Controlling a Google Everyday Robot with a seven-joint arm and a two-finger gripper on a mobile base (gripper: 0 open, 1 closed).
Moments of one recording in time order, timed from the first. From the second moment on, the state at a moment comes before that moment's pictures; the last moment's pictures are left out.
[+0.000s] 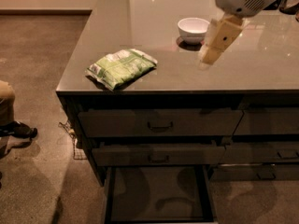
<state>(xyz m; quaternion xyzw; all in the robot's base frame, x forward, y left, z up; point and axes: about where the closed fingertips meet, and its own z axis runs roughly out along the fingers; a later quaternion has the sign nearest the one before) 0.539 -0.122 1.036 -0.69 0.64 -0.02 0.33</state>
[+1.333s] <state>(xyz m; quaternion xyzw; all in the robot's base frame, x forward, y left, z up) 0.635 0.004 0.919 -0.77 0.54 0.08 0.33</state>
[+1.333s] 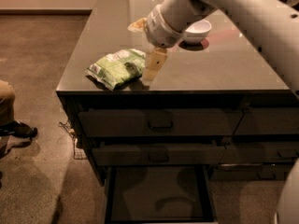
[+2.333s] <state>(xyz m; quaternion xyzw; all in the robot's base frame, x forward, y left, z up) 0.618 0.058 0.889 -0.80 0.53 0.11 0.27</state>
